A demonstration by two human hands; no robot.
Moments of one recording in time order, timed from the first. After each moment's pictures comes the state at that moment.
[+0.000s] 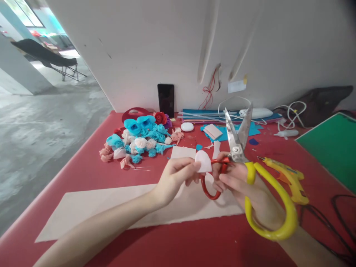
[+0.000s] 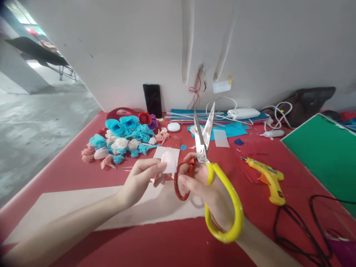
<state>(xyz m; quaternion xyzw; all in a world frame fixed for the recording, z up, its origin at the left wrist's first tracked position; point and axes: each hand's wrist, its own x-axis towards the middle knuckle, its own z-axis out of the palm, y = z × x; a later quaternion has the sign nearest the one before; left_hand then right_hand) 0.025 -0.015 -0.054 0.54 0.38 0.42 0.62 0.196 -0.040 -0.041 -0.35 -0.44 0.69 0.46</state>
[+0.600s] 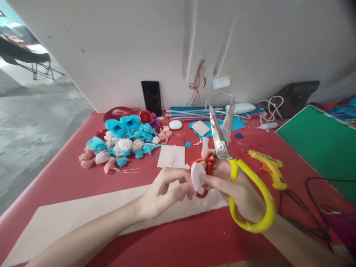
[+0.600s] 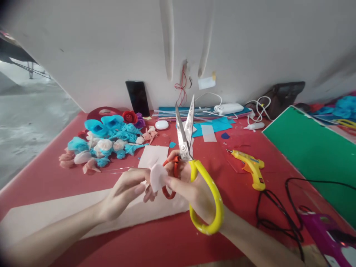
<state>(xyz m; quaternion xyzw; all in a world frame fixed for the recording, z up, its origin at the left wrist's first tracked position) 0.021 -0.023 -0.056 0.70 0.25 0.35 0.56 0.195 -0.043 -0.036 -0.36 -0.46 0.67 0.45</state>
